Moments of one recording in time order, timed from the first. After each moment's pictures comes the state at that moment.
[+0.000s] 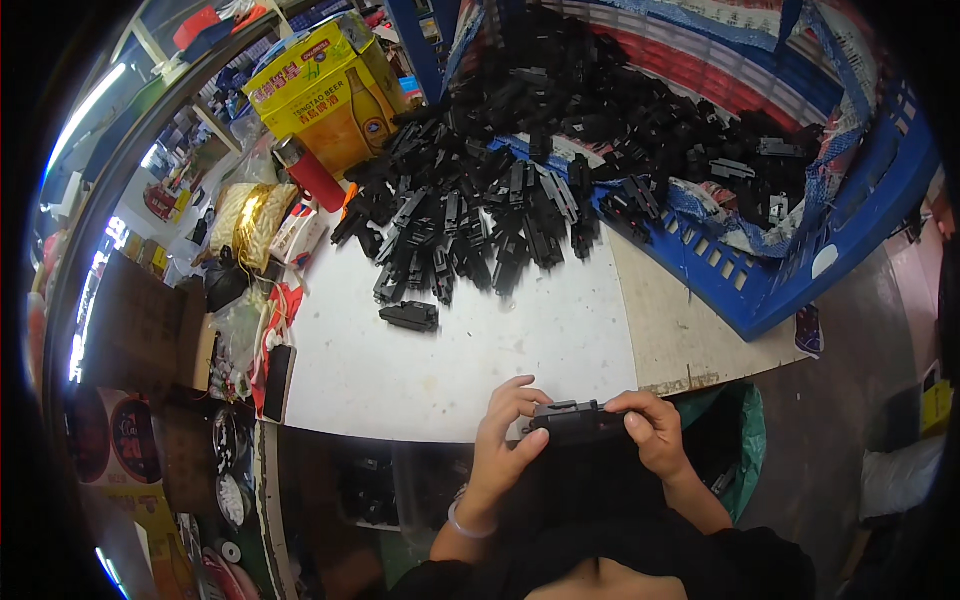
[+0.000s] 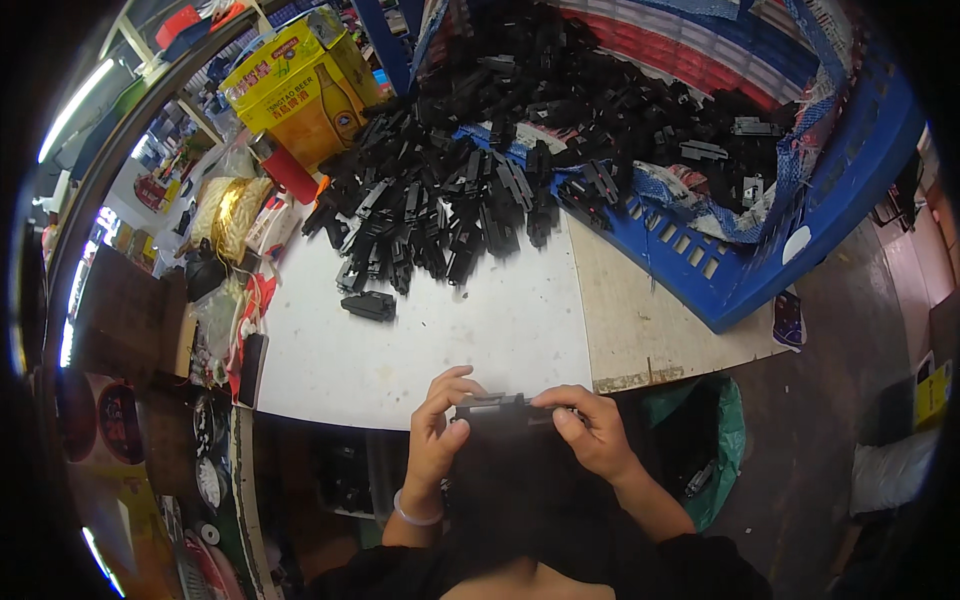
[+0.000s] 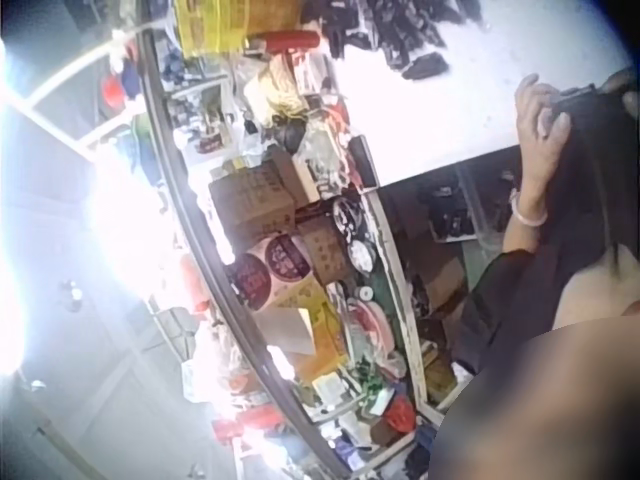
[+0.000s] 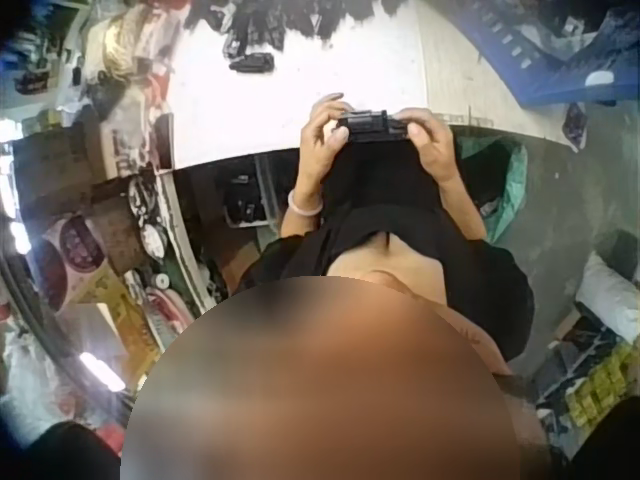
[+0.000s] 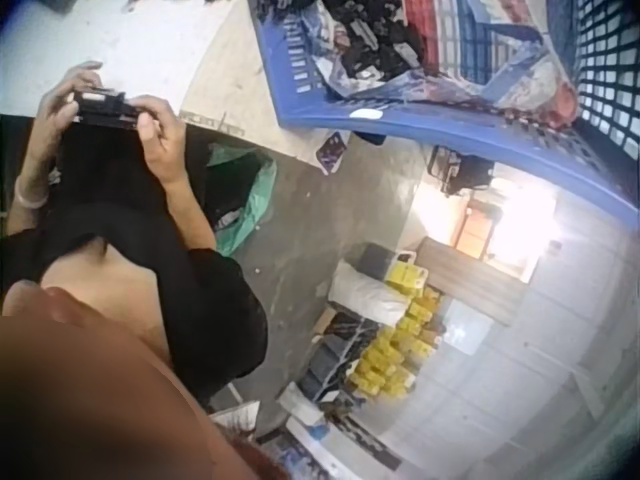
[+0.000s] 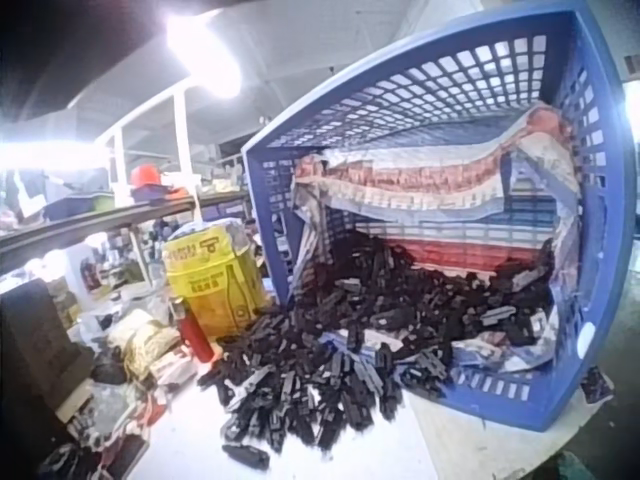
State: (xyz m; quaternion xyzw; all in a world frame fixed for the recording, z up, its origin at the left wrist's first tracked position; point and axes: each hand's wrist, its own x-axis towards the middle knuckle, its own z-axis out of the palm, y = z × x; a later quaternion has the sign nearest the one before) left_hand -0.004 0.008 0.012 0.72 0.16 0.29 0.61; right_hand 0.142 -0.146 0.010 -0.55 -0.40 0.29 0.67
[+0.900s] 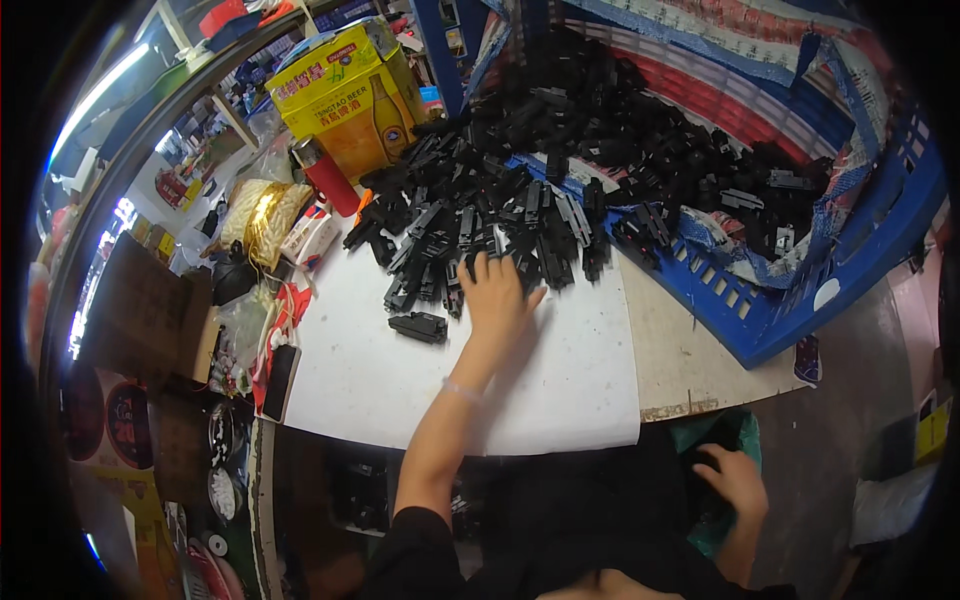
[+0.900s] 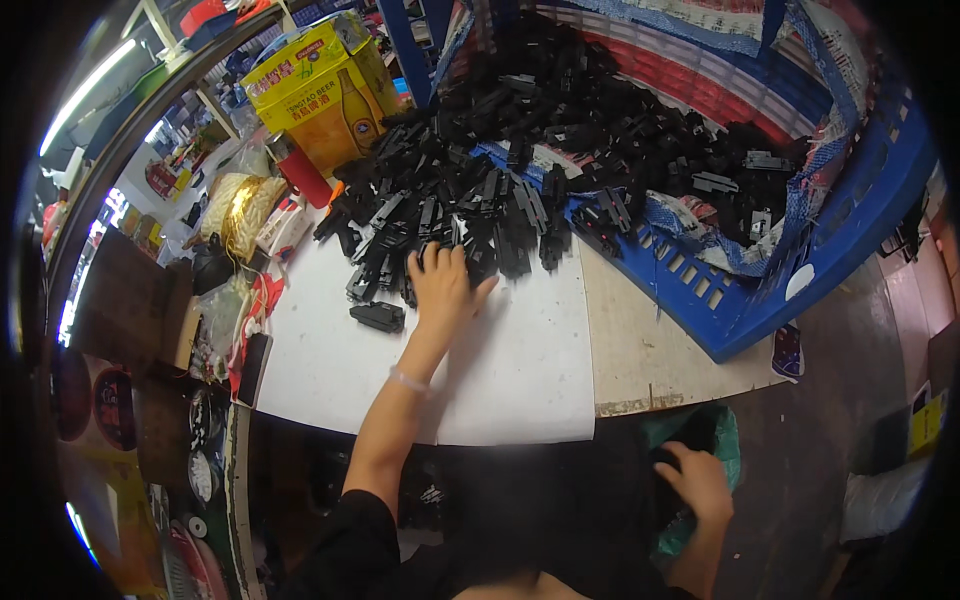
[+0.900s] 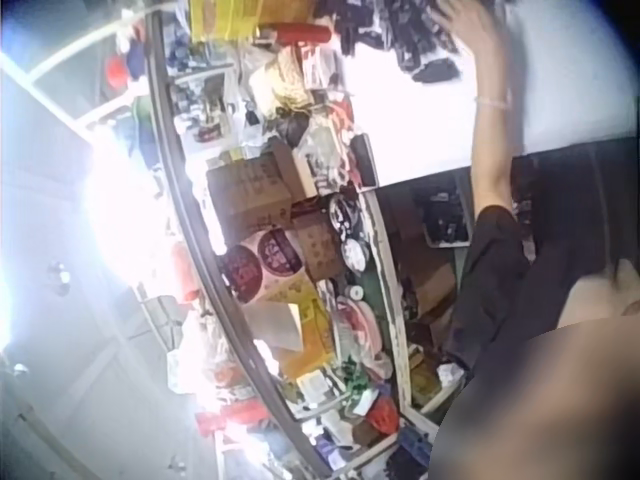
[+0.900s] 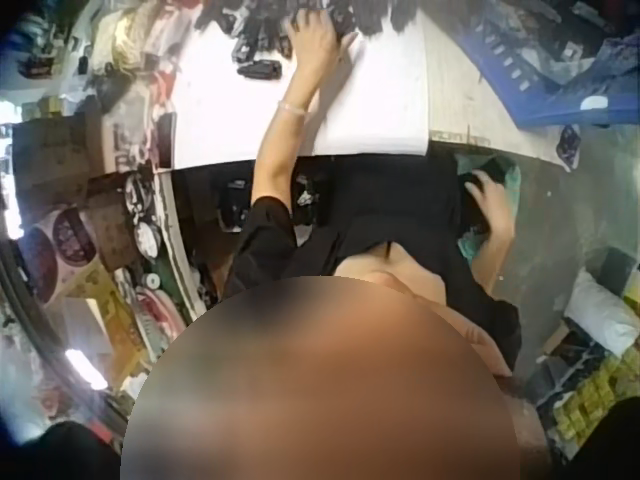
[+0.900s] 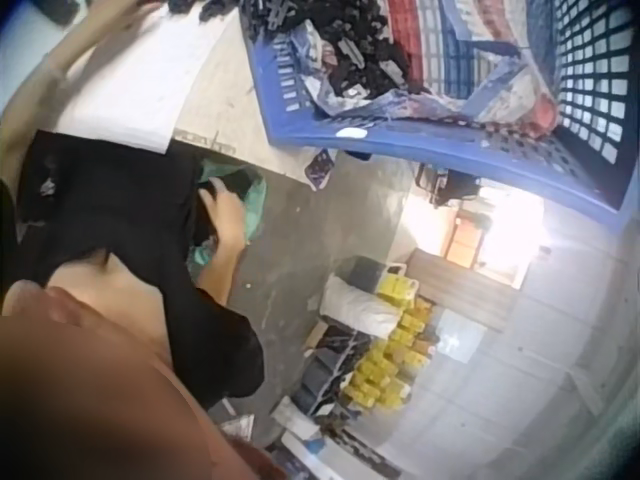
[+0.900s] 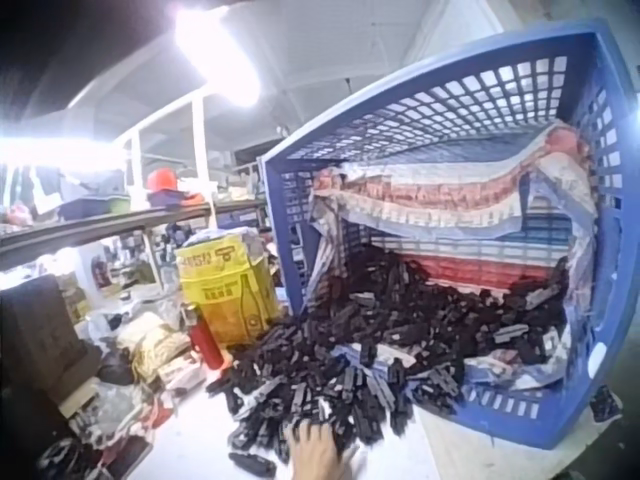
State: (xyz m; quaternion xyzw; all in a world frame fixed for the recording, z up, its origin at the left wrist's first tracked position) left_hand 0.123 0.148 -0.016 0.92 0.25 0.30 -0.08; right_hand 0.194 -0.269 -0.007 -0.91 -0.34 0.22 0.12
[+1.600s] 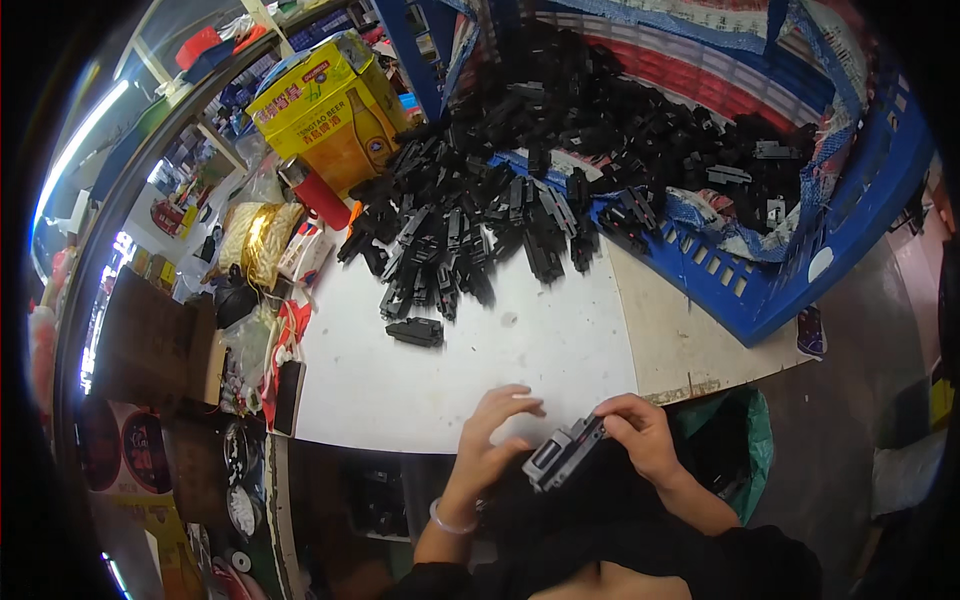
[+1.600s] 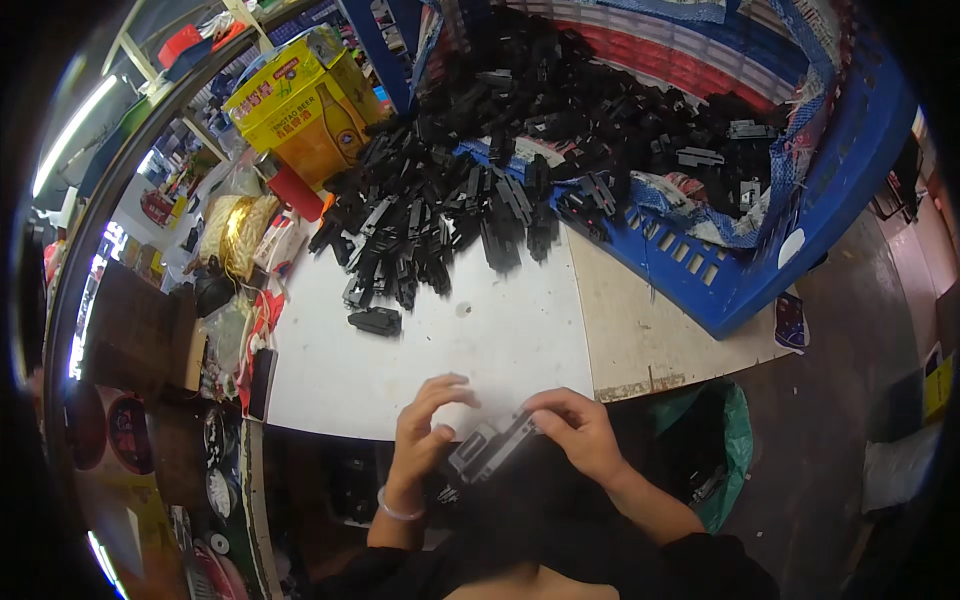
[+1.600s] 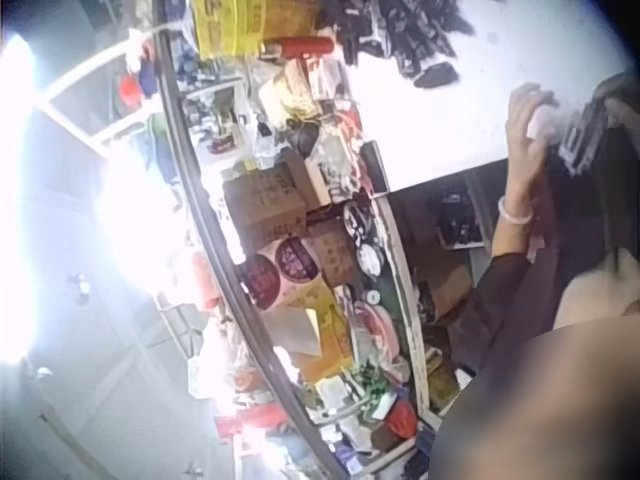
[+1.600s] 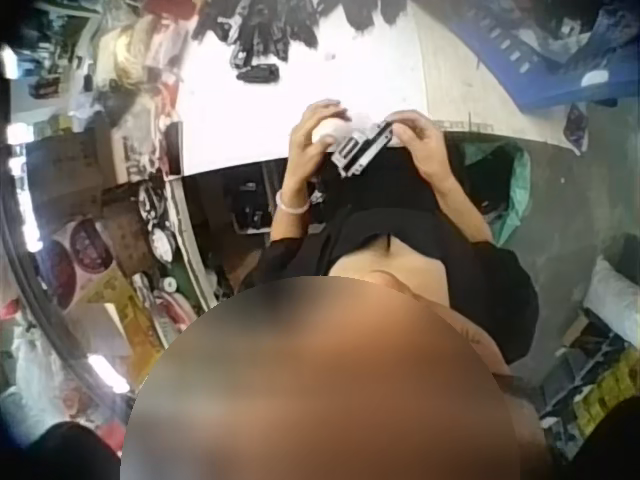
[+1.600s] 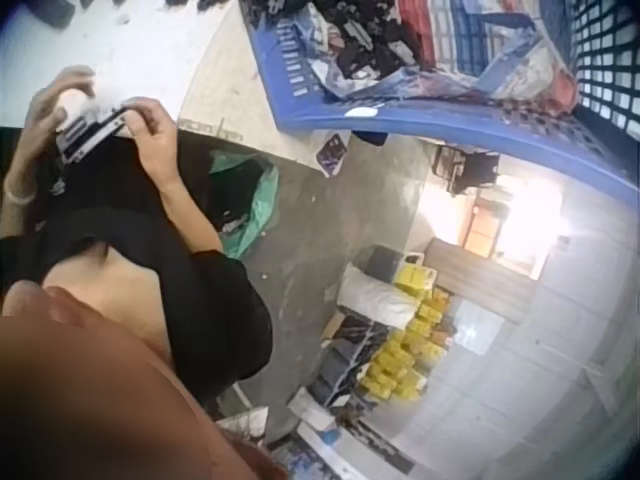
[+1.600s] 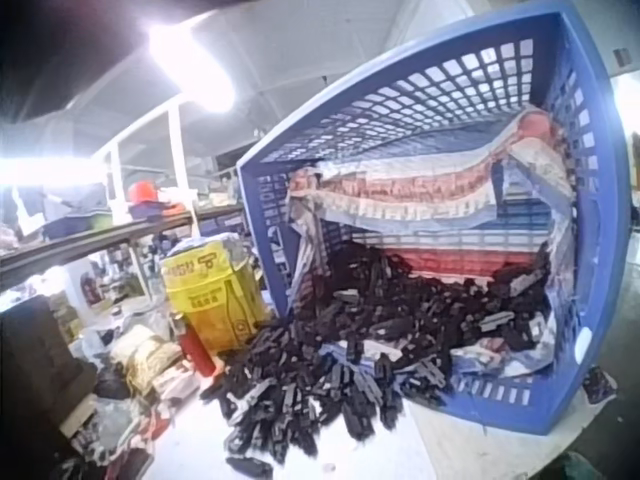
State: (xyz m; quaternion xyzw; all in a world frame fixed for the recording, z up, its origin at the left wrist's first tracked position) left_hand -0.009 0.035 0.026 0.84 0.06 0.27 0.46; right_hand 0.136 -0.132 0.006 -0.46 -0.22 0.46 0.73
